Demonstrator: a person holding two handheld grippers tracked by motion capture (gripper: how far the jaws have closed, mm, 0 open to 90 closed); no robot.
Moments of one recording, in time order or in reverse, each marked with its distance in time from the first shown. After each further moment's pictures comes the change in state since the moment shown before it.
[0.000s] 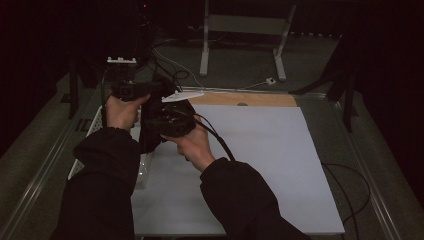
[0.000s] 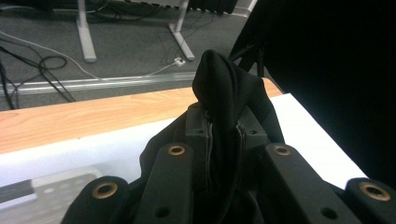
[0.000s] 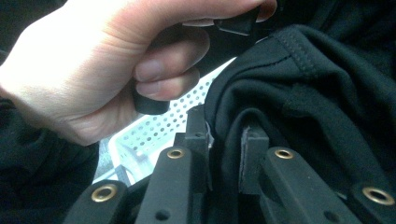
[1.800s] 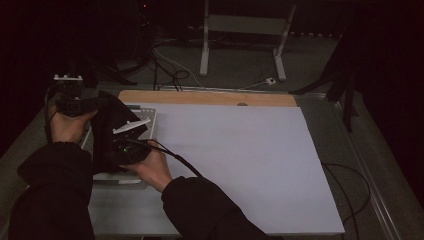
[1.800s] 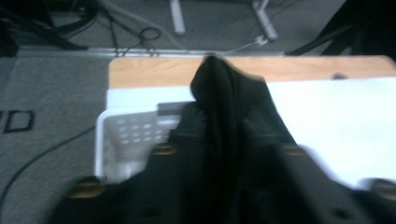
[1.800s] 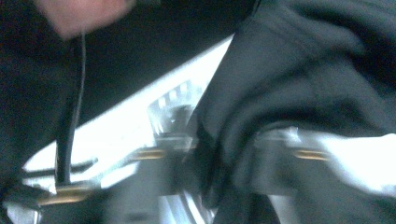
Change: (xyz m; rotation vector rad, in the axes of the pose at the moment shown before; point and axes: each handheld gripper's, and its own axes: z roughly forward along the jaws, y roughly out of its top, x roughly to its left) left arm 0.116 -0.047 -0.060 0.099 0.297 -0.079; right arm 0.060 -0.048 0.109 0.167 0.092 0.001
